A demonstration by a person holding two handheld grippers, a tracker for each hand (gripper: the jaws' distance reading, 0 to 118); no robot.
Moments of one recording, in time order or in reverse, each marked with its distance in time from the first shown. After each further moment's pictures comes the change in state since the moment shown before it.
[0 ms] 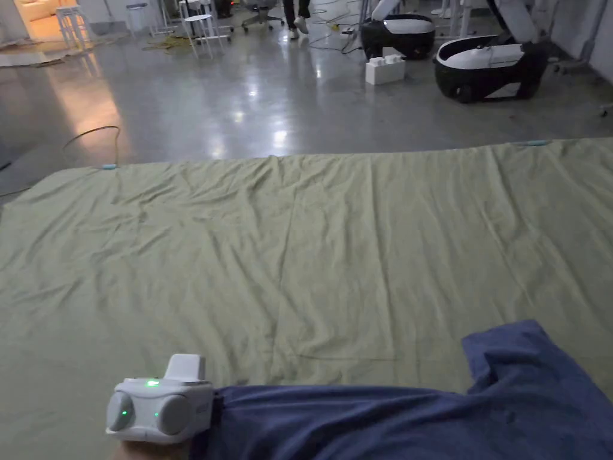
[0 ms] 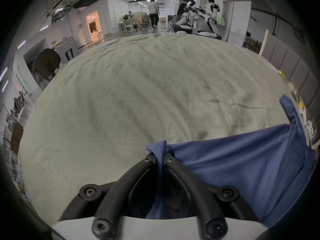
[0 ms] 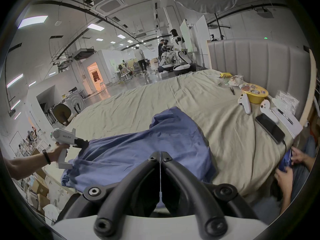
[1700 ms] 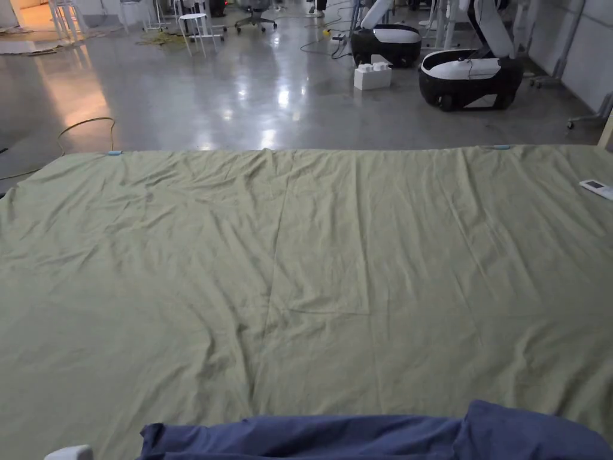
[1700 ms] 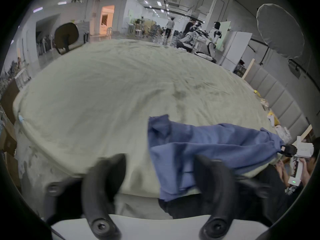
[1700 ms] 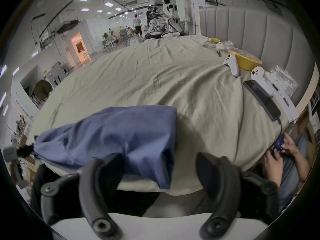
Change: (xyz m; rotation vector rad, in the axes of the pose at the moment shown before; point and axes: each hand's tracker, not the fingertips) left arm -0.085 -0.208 0.183 0.168 -0.118 0.221; right arm 0.077 -0.062 -0.028 -0.313 -0.163 0.053
